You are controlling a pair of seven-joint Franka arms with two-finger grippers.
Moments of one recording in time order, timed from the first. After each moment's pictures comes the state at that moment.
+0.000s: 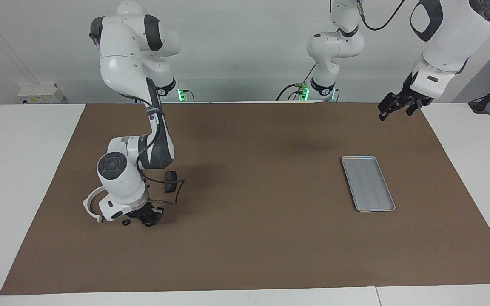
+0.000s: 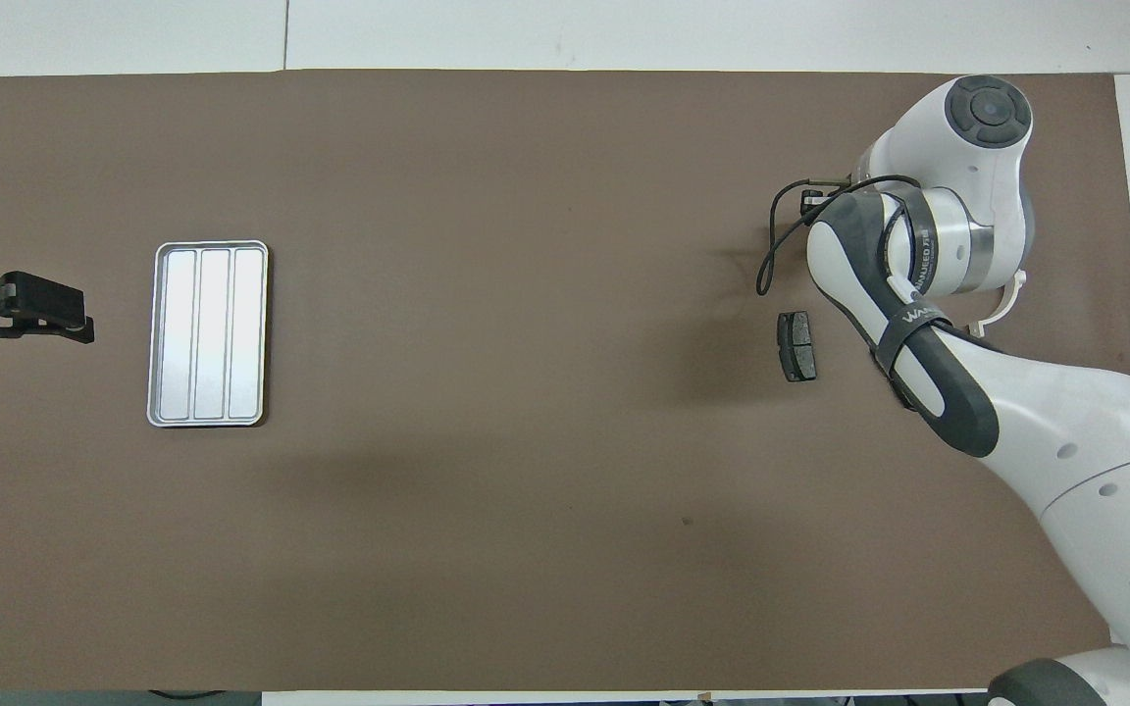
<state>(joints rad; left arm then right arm) -0.03 -0.04 0.00 -1.67 0.00 1.56 -0.15 0.10 0.65 -0.04 -1.51 -0.01 2.19 0.23</state>
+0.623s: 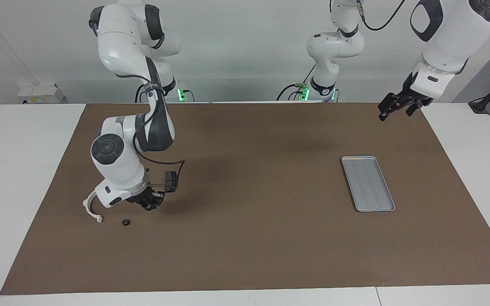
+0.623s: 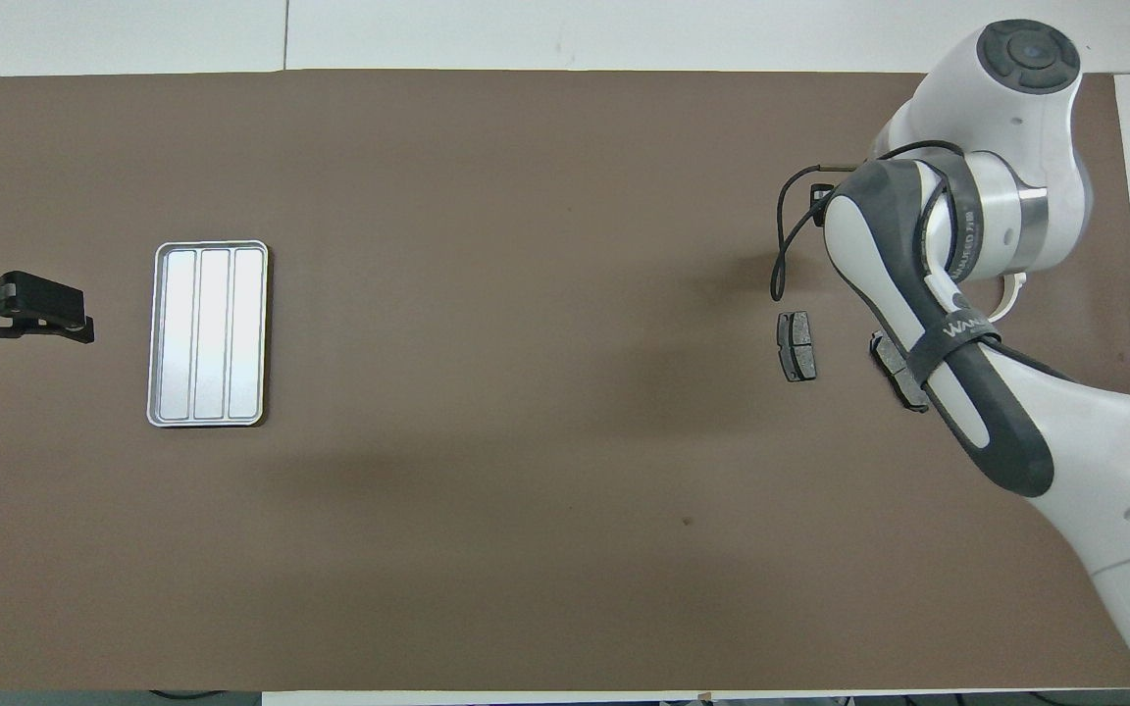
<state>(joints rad) -0.03 -0.04 0.00 -1.67 0.00 1.56 -0.15 0.14 0.49 -0.04 -1.44 -0.01 1.87 0.23</state>
